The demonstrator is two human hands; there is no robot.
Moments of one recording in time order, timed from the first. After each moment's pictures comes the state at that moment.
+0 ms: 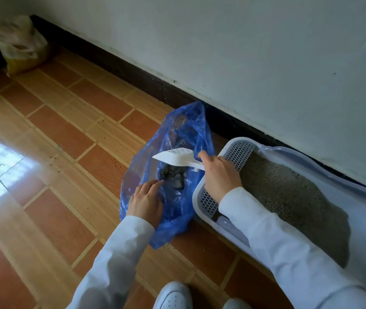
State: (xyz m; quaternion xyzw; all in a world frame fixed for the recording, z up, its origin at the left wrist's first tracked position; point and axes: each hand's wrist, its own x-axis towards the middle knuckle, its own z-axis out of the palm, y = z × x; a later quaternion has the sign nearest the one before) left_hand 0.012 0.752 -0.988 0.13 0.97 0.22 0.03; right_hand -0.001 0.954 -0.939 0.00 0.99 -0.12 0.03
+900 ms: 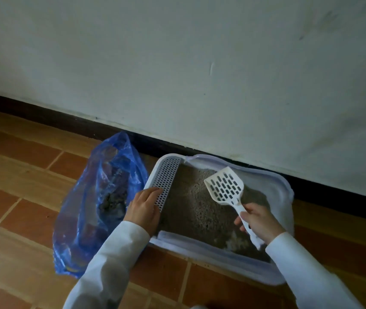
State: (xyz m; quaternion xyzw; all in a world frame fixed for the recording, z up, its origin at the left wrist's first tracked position) left_hand 0.016 0.877 -0.958 0.35 0.90 0.24 0.06; right_hand 0.179 1.101 -0.906 0.48 0.70 -0.52 0.08
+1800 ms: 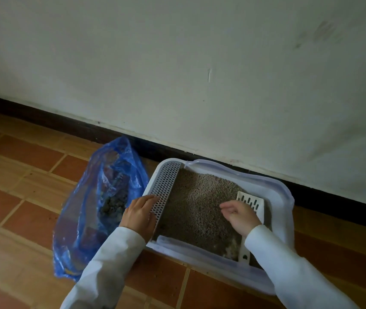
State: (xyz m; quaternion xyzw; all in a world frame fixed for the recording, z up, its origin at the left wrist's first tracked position) left_hand 0.014 0.875 -0.969 0.35 0.91 0.20 0.09; right_hand 0.156 1.107 -0.927 0.41 0.78 -0.46 0.11
